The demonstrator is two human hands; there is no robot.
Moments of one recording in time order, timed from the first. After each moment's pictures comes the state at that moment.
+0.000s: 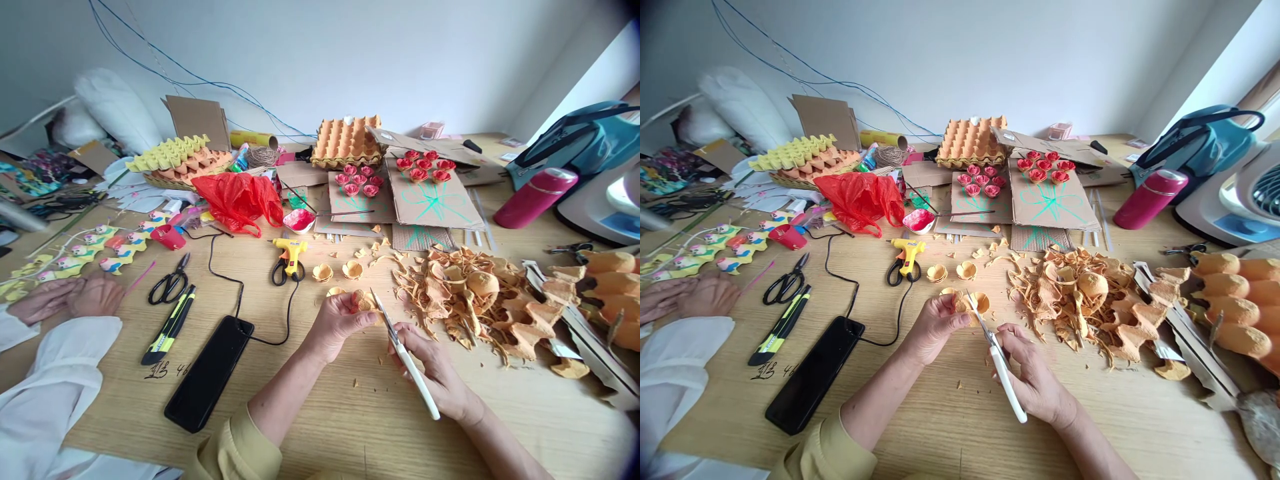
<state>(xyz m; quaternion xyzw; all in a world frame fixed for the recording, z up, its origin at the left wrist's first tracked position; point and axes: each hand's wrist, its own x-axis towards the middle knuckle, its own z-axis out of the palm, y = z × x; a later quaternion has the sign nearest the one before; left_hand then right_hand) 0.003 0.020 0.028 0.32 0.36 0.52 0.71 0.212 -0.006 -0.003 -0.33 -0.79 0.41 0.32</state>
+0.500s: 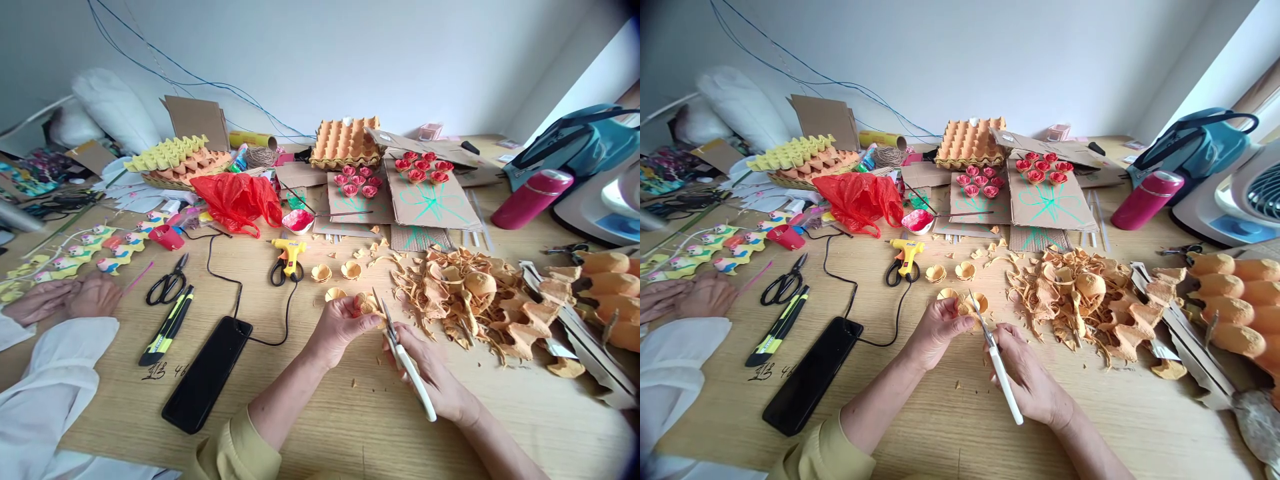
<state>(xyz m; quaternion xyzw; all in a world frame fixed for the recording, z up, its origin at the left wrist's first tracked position) 0.010 0.018 0.026 0.31 0.35 0.52 0.71 0.209 -0.008 0.000 -0.32 -0.80 0.39 0.32</state>
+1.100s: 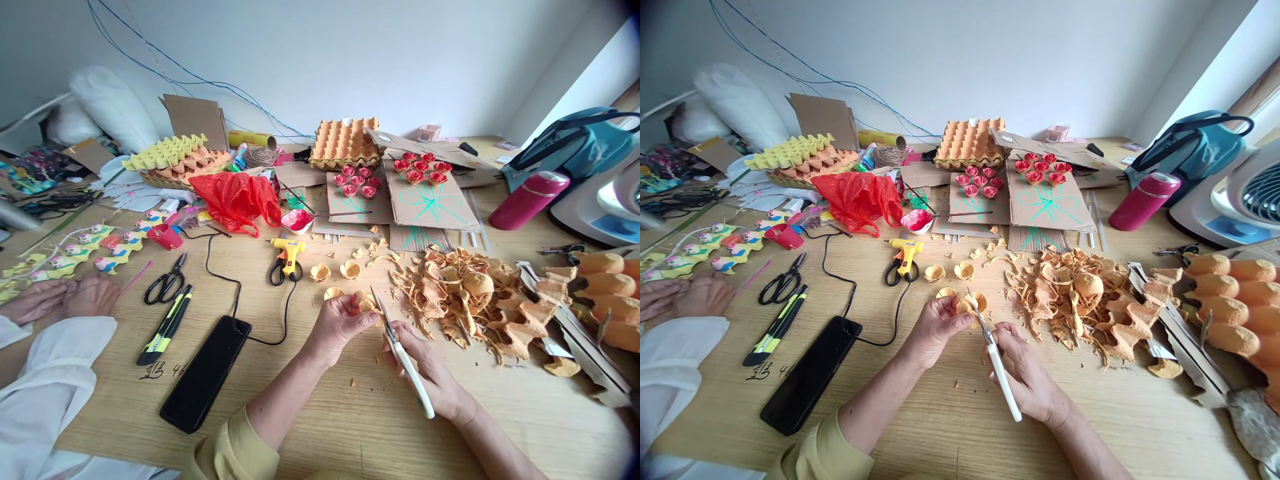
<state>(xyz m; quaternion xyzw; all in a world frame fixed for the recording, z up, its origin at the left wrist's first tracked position) 0.011 0.017 0.034 0.31 0.37 0.52 0.70 0.212 -0.007 -0.011 -0.32 -0.79 0.41 0.31</state>
